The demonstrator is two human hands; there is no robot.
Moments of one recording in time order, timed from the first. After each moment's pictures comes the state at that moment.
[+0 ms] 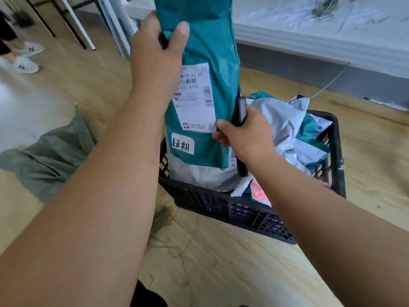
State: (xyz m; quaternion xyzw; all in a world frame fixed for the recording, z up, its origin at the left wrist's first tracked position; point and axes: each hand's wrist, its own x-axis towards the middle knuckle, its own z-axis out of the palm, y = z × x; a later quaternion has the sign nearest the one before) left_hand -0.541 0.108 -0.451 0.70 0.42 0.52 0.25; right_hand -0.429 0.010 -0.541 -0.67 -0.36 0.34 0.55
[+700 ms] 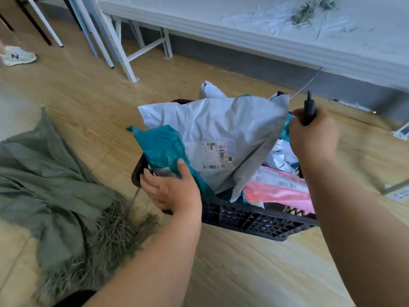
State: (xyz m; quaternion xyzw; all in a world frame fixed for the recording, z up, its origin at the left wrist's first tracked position) left_hand -0.545 0.024 -0.633 0.41 0.76 0.40 0.31; right_hand -0.334 -0.024 -0.552 -0.88 -0.23 0.06 0.42
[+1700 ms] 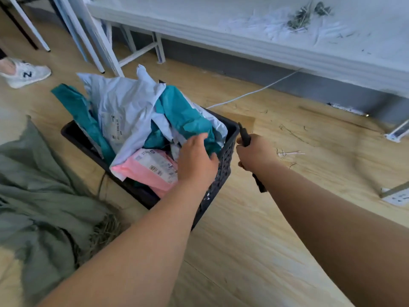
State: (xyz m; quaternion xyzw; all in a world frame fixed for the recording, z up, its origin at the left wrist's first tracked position) left_hand -0.508 0.090 -0.619 0.79 0.52 0.21 0.24; right_hand -0.380 0.038 -0.595 -0.85 -0.32 0.30 0.31
